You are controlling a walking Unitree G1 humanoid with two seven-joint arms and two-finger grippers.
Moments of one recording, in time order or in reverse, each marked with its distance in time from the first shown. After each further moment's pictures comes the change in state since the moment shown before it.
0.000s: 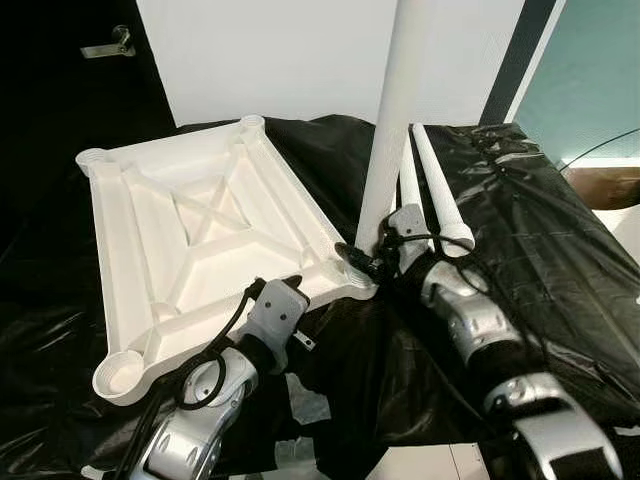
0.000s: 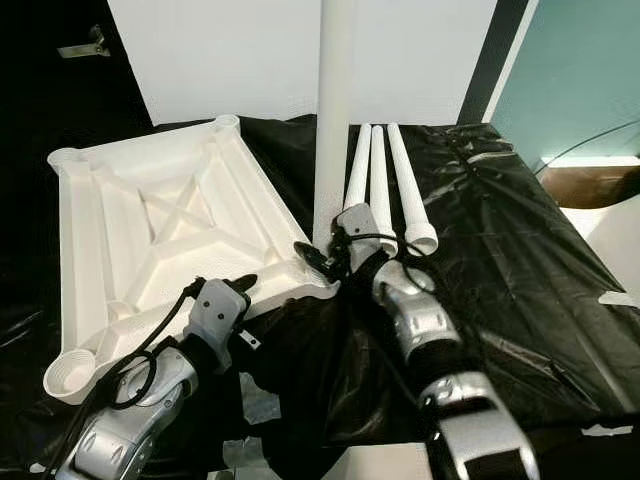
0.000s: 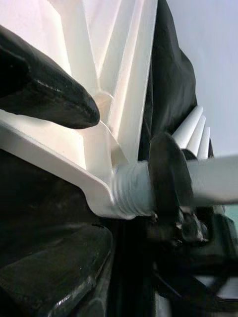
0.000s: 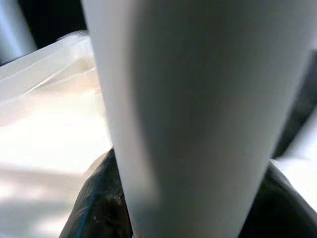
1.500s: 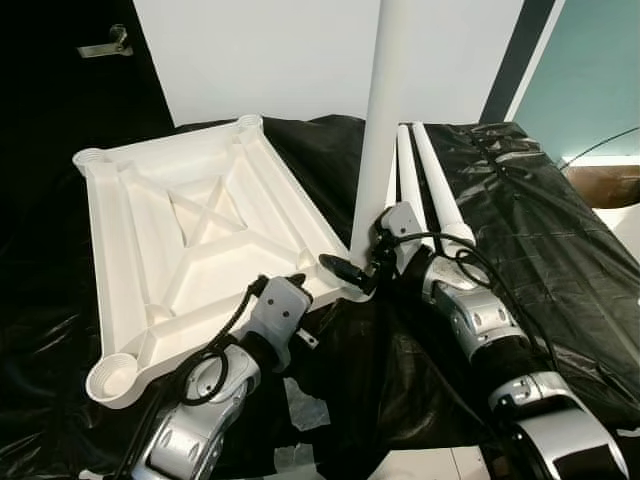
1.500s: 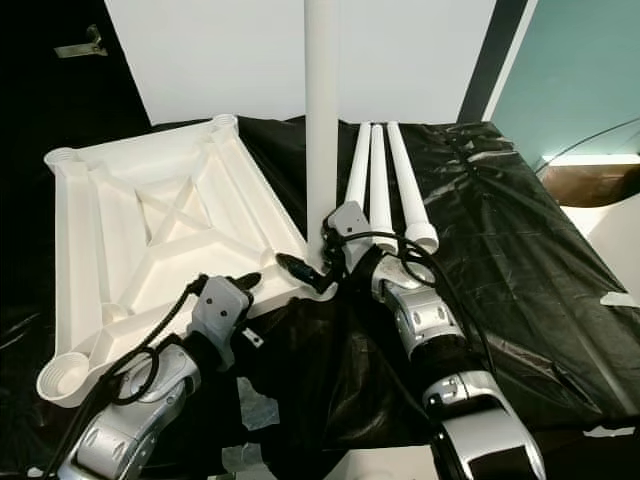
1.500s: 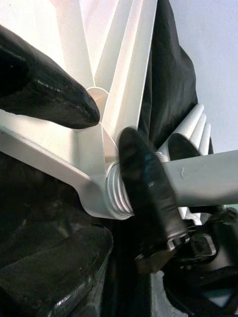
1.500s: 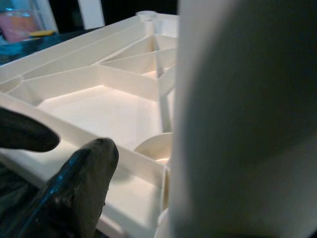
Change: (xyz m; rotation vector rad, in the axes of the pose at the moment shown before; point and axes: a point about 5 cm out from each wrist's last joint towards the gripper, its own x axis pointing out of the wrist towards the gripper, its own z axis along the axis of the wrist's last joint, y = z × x) left arm 0.004 -0.002 0.002 -0.011 -0.006 -0.016; right arm -0.001 -0.017 0.014 -0.141 0.068 0.390
